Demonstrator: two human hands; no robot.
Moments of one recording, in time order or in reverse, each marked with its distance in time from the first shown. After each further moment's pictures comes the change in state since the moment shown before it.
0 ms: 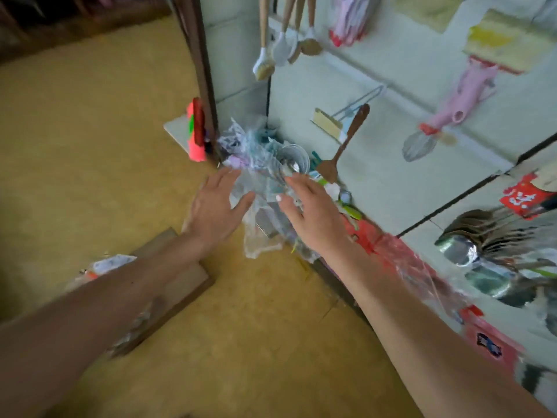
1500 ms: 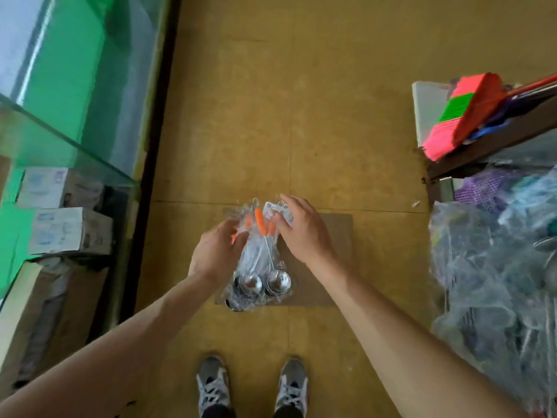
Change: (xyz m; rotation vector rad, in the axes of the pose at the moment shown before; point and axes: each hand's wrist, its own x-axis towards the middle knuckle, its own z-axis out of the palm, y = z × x) left_hand -0.166 -0.518 -0.031 -0.207 0.142 -1.053; right_hand 0.127 -0.274 0.549 0.068 -0.718 -0.352
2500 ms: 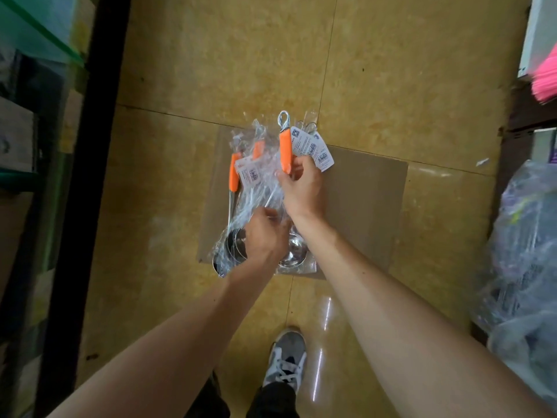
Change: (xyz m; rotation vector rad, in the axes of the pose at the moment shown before) left_hand 0.053 -0.074 0.216 -0.518 -0.022 -0.530; right_hand 0.060 0.106 0.196 0.300 0.185 0.307
